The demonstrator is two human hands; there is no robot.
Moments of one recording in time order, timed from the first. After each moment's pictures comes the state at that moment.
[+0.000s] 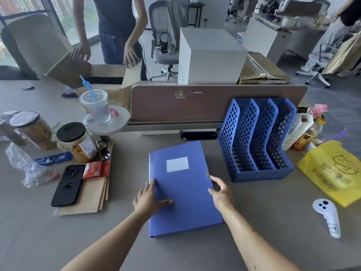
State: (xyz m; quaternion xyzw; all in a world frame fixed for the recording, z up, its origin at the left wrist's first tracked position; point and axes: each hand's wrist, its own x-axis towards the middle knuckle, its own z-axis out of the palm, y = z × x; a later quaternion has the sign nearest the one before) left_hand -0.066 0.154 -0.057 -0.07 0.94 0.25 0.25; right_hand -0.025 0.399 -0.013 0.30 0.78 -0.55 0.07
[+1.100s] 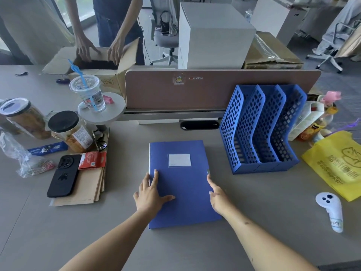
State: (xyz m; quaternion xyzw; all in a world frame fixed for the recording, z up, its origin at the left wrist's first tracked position) left_hand -0.054 0.175 -0.076 -0.06 0.96 0.20 0.18; right_hand -0.023 0.419 -0.065 0.20 0.86 -0.40 0.24
